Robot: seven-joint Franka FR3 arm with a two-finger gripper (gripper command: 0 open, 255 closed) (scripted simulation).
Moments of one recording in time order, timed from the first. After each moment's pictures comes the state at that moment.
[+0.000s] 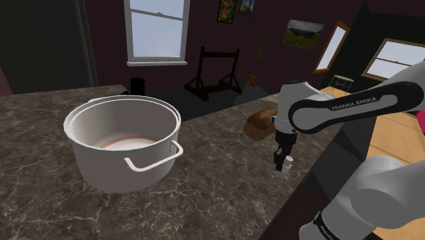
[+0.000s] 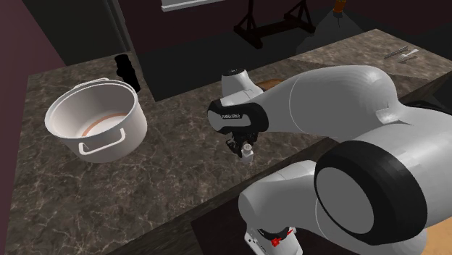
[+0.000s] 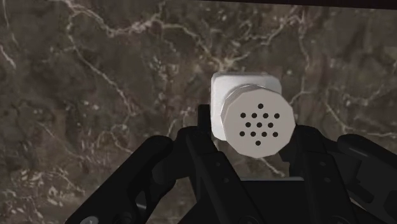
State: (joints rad) arm -0.05 -0.62 -0.09 -2.91 -0.14 2.04 -0.10
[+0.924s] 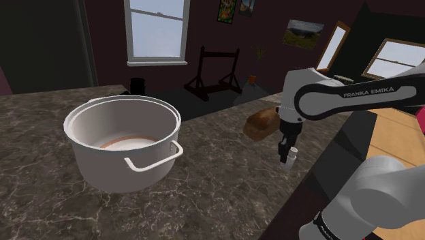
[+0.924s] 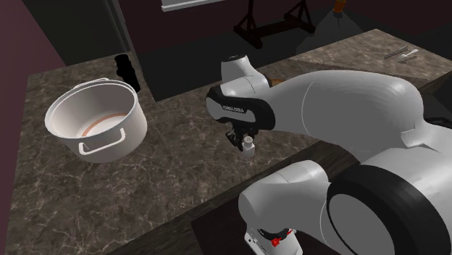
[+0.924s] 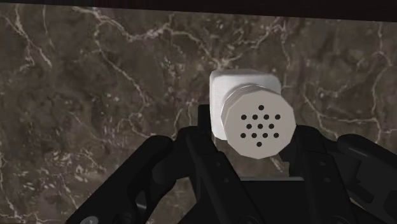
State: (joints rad) arm -0.04 -0.70 -0.08 -2.83 -0.13 1.88 -0.11
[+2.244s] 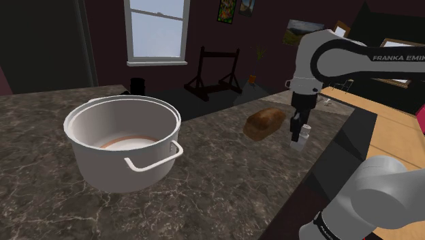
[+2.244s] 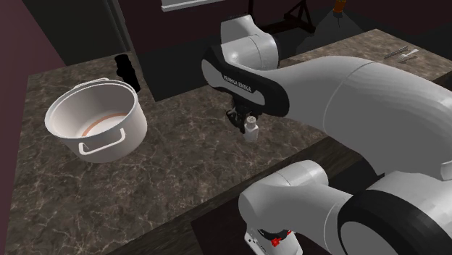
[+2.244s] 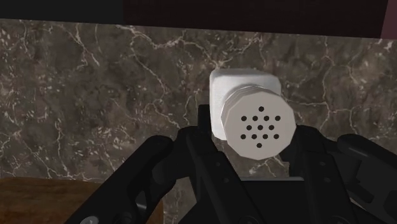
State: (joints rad) arm -0.04 -0.78 -0.07 -2.60 -0.11 1.58 -0.13
